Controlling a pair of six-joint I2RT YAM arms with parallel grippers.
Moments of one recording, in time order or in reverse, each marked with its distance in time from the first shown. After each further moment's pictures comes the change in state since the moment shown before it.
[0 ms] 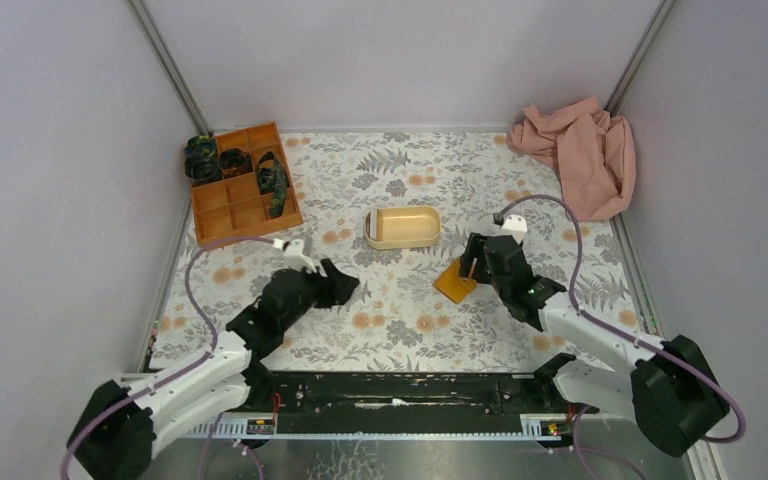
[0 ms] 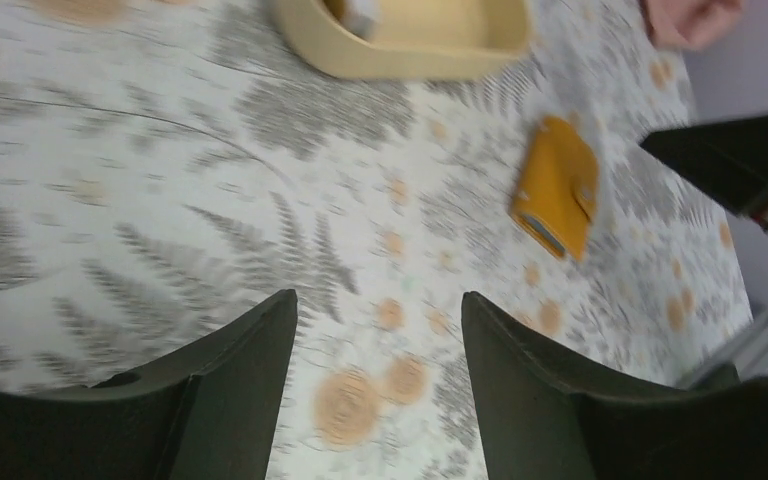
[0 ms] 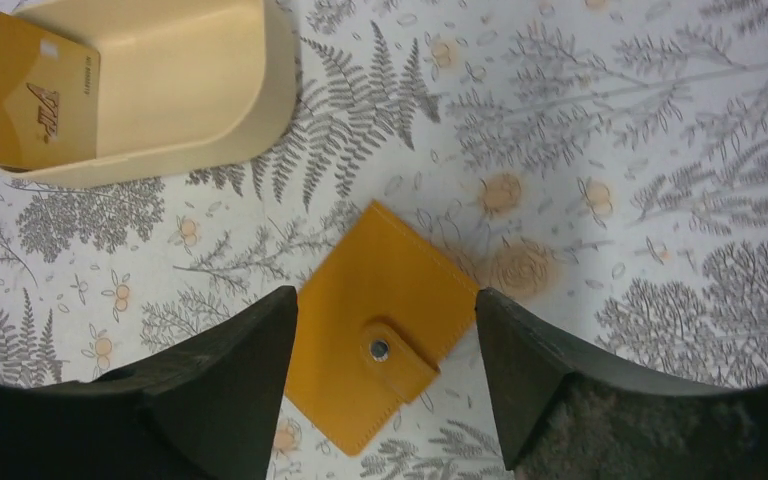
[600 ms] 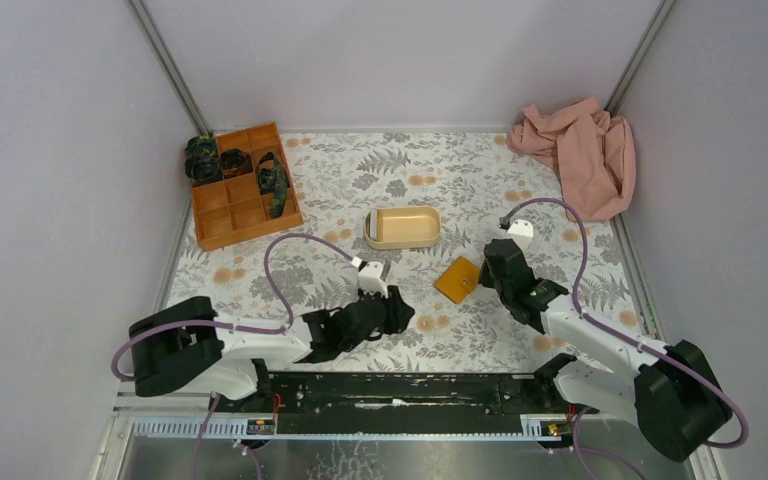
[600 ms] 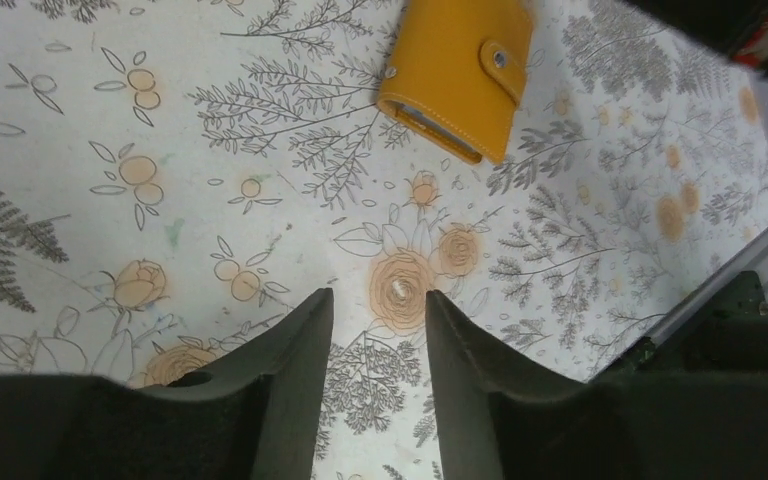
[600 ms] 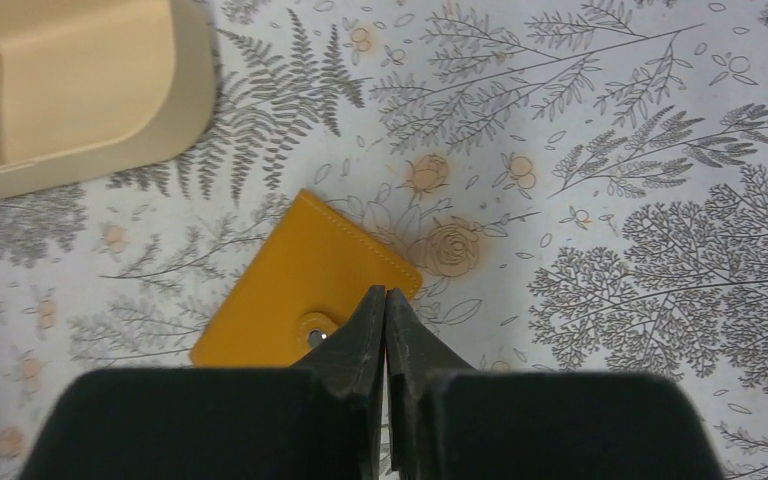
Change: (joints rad) left arm -0.613 0.589 0.220 0.234 -0.371 -0.126; right arm 0.000 -0.095 -0.048 -0.103 0.086 0.023
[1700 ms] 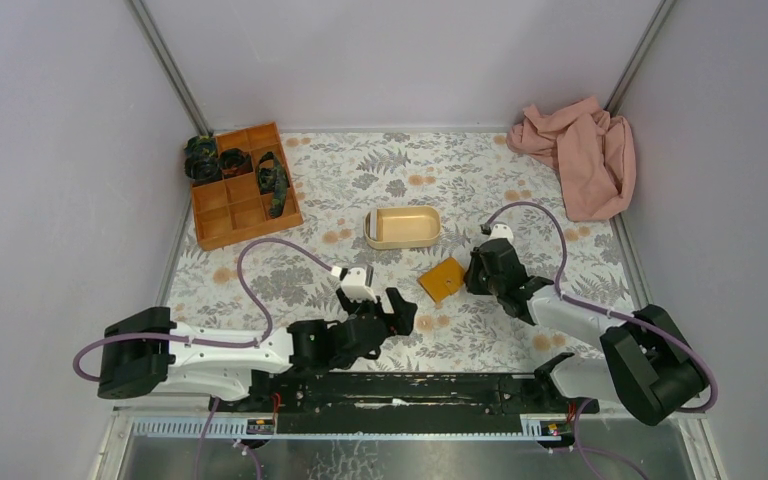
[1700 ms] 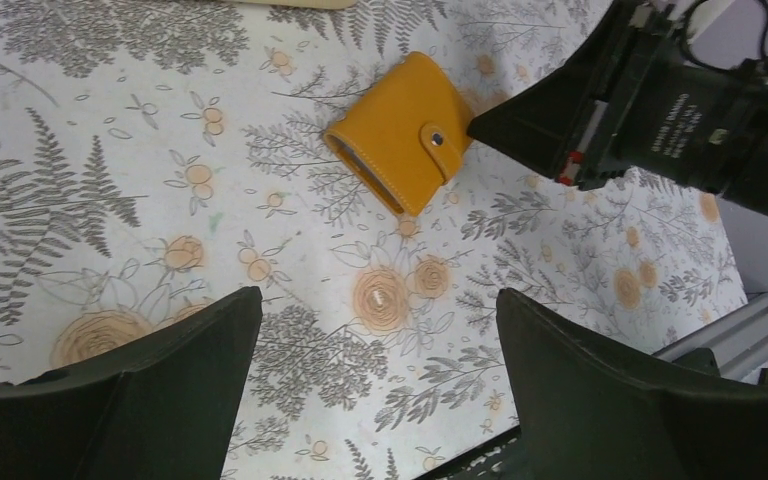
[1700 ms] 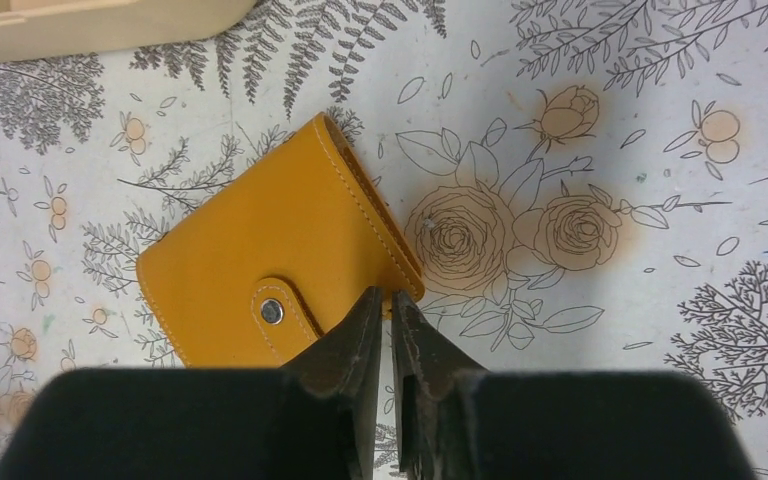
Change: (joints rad) left arm -0.188 -0.190 0.084 -0.312 -0.364 -0.183; right arm -0.059 0.234 -0.031 0.174 -0.305 -0.044
